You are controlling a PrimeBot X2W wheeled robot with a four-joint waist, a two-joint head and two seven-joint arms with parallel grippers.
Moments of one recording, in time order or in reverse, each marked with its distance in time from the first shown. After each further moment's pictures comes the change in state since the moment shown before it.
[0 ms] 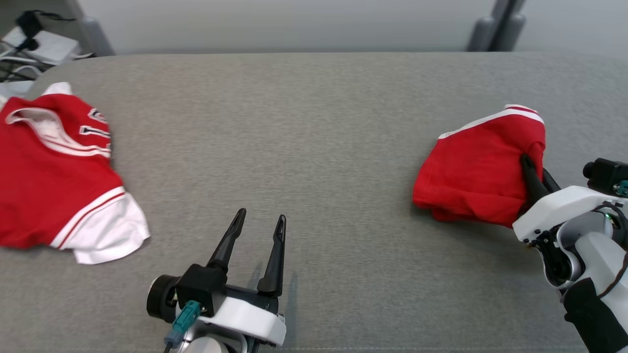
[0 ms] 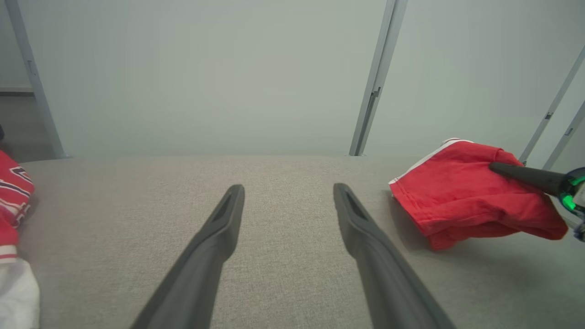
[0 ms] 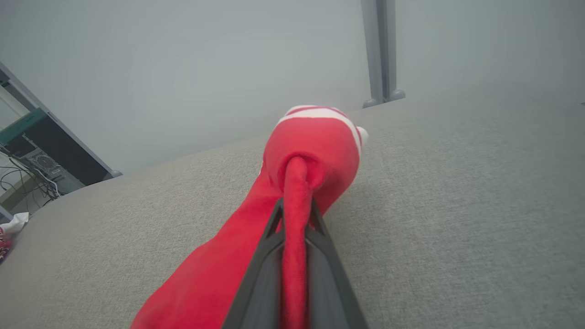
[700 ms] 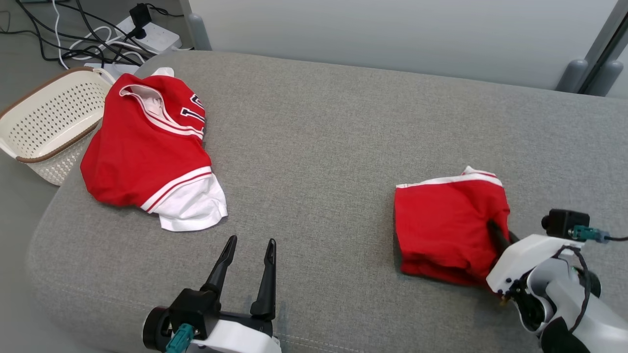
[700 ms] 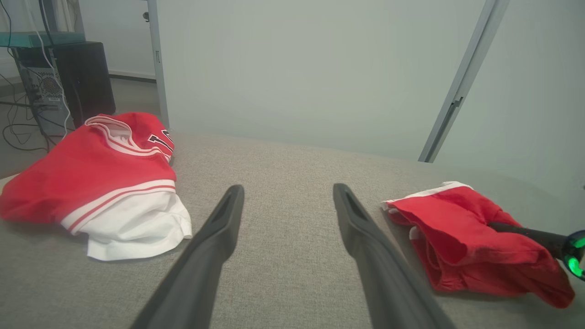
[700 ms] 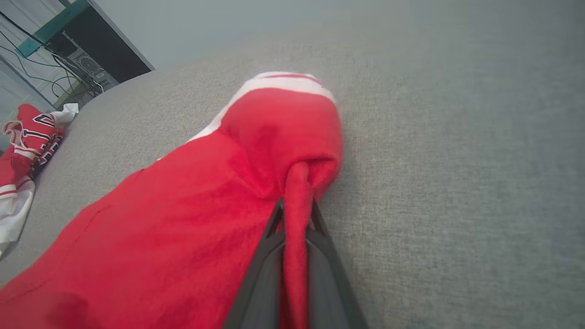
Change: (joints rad) left arm 0.085 0.001 0.016 -0.009 -0.031 0.031 0.000; right arm 0.061 0.050 0.188 0.137 0.152 0.000 0.053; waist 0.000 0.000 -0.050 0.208
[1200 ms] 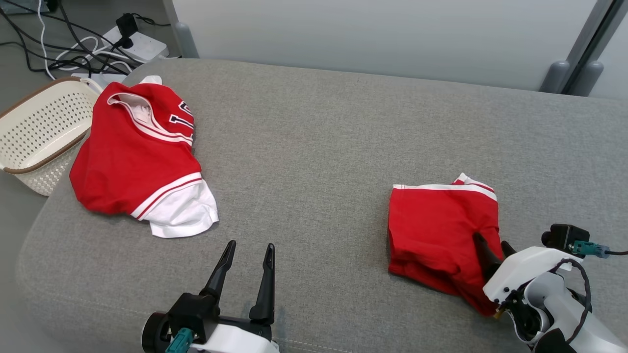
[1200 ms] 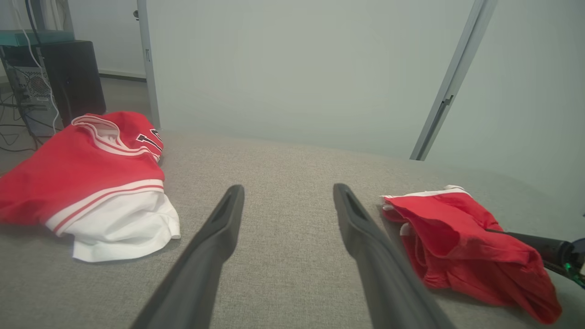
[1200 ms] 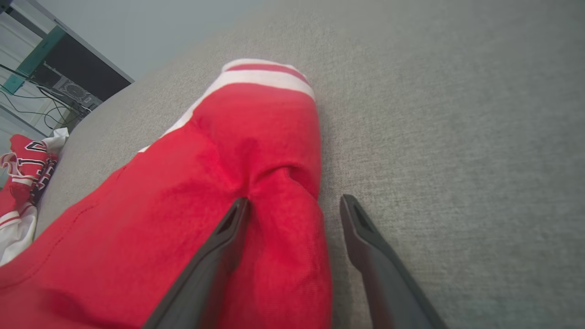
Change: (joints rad) left arm 0.015 0.000 0.004 0.000 0.000 0.000 0.000; right arm 0.053 0.050 -0.153 -0.002 -0.021 0.000 0.066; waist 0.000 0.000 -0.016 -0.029
